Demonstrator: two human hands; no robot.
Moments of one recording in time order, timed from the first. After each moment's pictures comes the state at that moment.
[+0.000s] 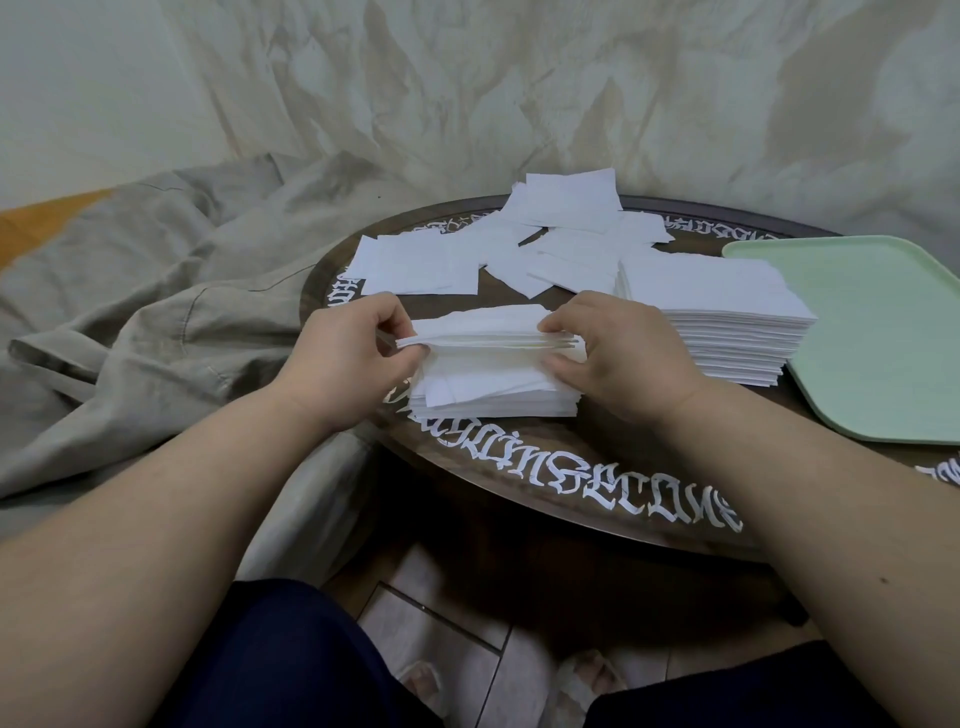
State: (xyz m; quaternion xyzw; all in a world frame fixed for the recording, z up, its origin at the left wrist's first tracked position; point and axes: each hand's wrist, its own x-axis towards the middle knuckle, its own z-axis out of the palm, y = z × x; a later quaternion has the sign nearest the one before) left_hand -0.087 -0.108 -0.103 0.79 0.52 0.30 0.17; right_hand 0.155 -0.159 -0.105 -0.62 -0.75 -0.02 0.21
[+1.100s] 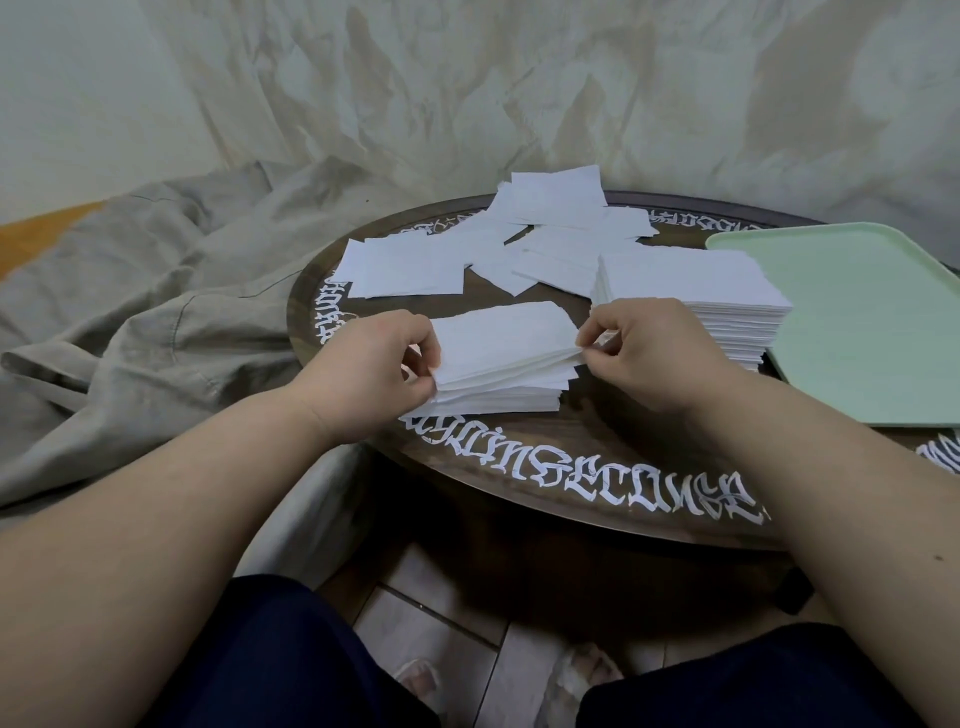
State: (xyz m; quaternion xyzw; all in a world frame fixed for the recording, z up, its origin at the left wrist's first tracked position) left_hand -0.067 -0.120 -0.098 0.87 0.43 0.20 0.13; right_hand 0.188 -0.174 -0.102 -0.68 -0.69 0.06 0.23
